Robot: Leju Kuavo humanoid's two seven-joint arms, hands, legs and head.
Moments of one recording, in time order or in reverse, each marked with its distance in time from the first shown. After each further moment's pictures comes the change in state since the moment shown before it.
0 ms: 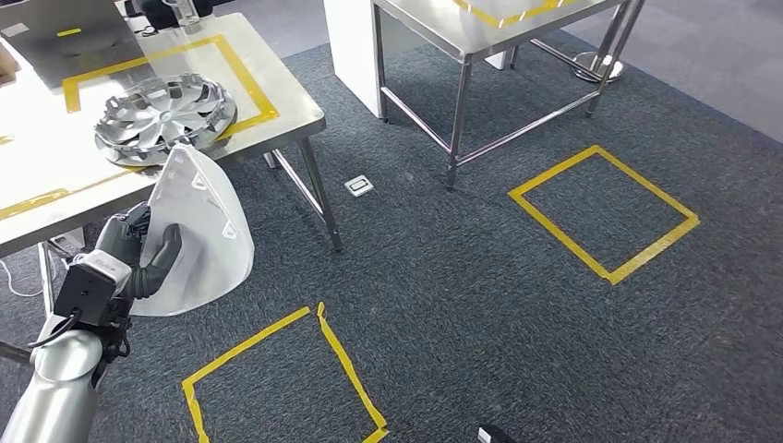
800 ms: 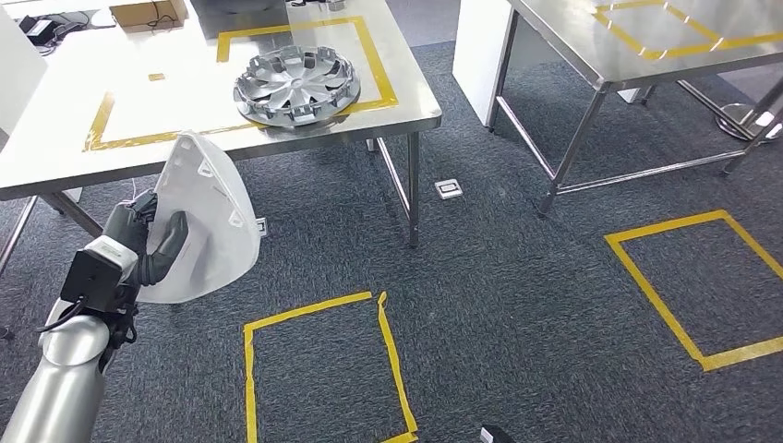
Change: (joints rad) left arm -0.036 -0.016 -0.001 0.025 -0.005 -0.004 -0.009; right arm -0.001 0.002 -0.022 0.000 -0.013 -0.011 -0.016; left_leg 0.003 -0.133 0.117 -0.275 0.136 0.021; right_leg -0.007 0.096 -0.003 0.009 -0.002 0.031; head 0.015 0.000
